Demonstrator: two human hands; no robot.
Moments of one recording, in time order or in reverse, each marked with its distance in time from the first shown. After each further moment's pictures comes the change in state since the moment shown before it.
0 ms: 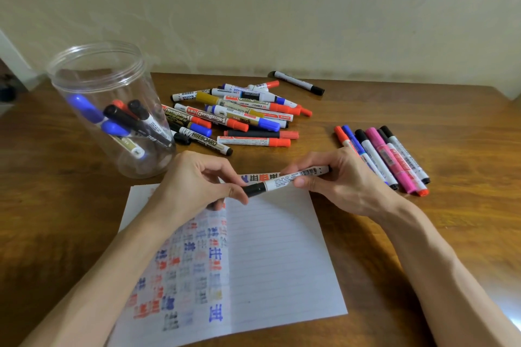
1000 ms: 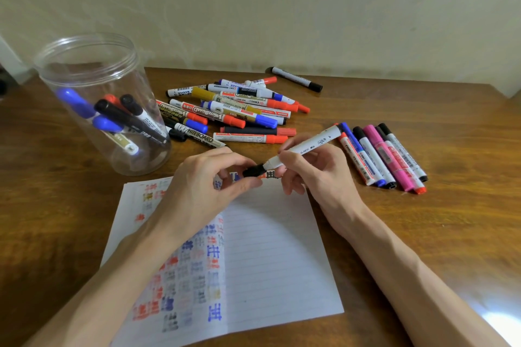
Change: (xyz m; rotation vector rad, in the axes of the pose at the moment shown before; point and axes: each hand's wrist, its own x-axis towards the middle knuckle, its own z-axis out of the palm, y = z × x) left_hand 0.006 -0.018 0.019 0.312 0.093 0.402; right_hand 0.007 -0.021 0.044 0.430 0.339 0.062
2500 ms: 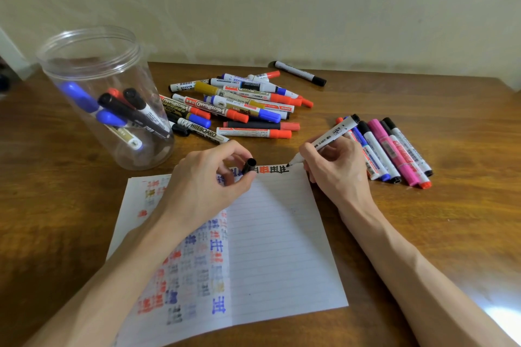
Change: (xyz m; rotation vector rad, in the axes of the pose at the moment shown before) left_hand -0.002 0.001 0.001 0.091 0.019 -0.121; right_hand 0.007 0.010 -0.007 -0.371 0.355 0.105
